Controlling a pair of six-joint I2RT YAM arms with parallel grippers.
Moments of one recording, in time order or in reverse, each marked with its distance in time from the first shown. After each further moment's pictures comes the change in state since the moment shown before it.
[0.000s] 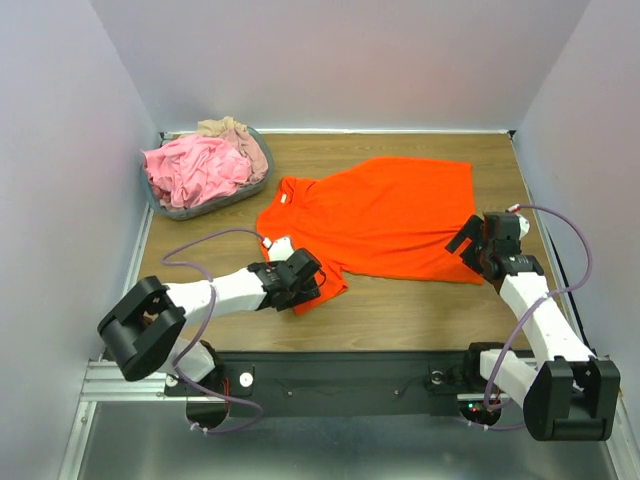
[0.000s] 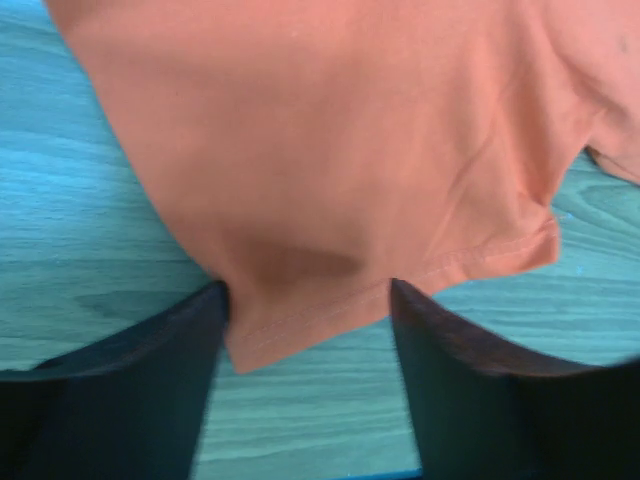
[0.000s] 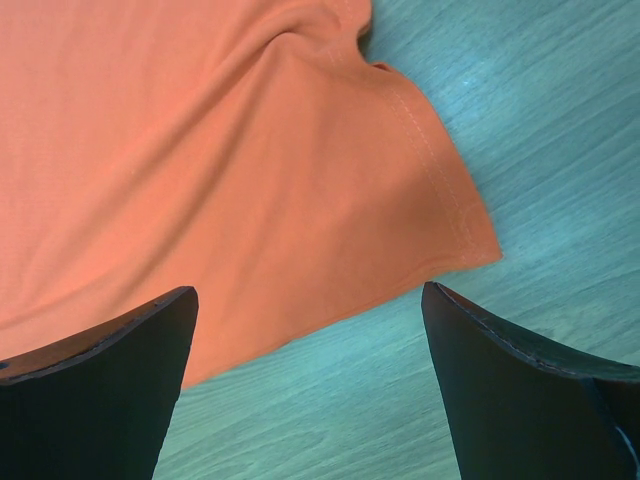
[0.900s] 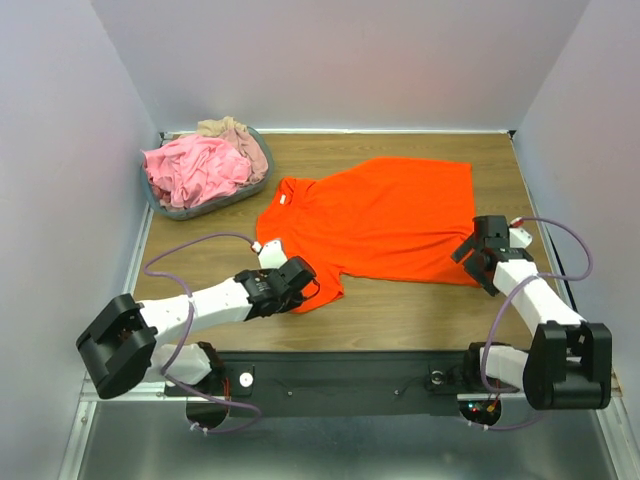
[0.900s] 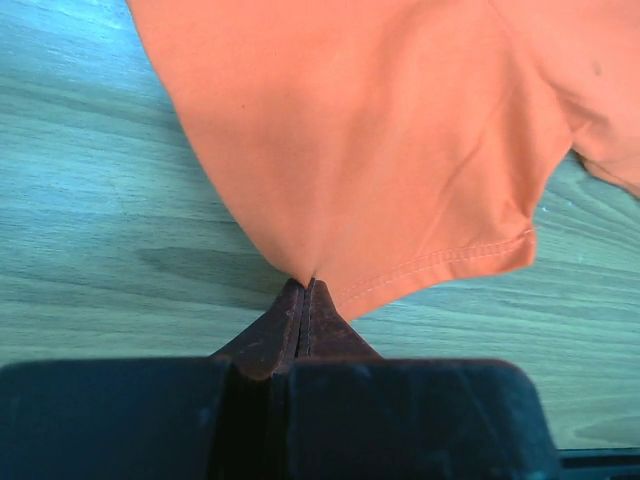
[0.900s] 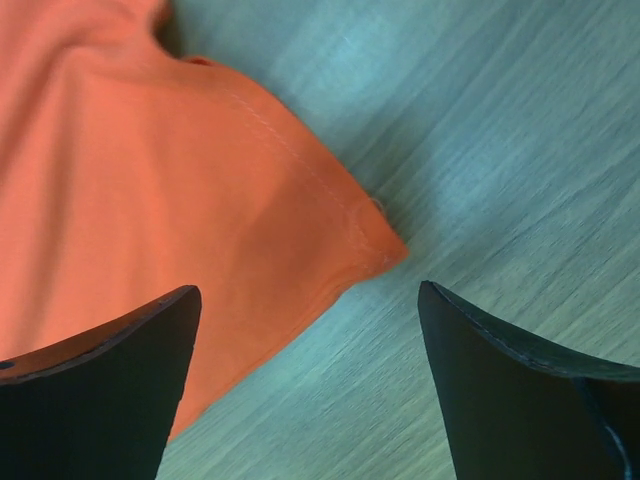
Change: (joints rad) left arm -0.063 -0.122 -0.017 -0.108 -0.114 -0.058; right arm -0.001 0.136 -0.012 -0.056 0.203 0.135
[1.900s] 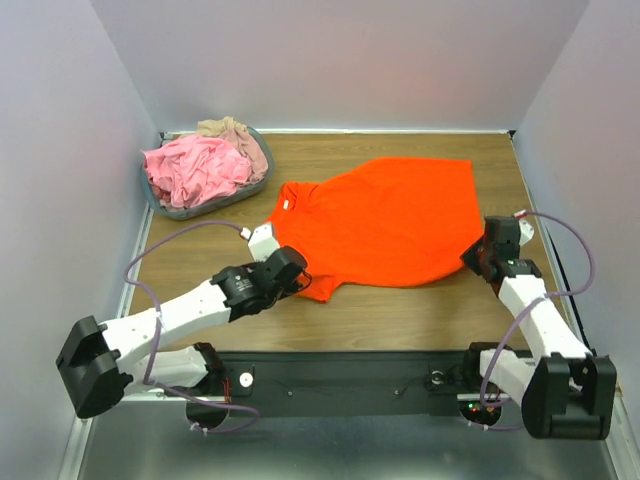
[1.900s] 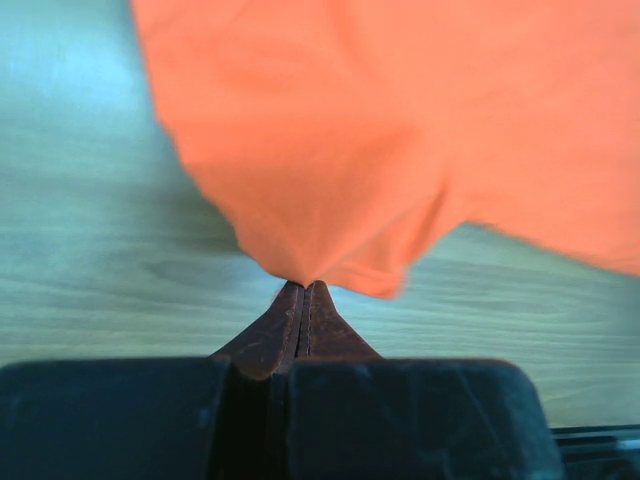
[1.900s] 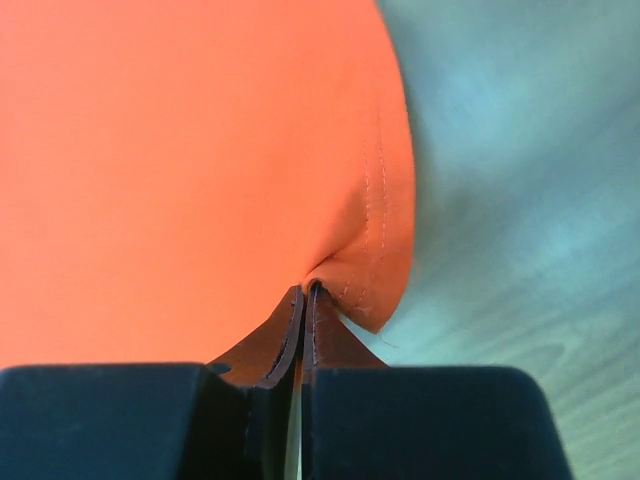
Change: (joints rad) left arm 0.000 -0.157 0.044 -0.063 -0.069 0.034; right arm -0.022 -0.097 -0.058 0.134 -0.160 -0.058
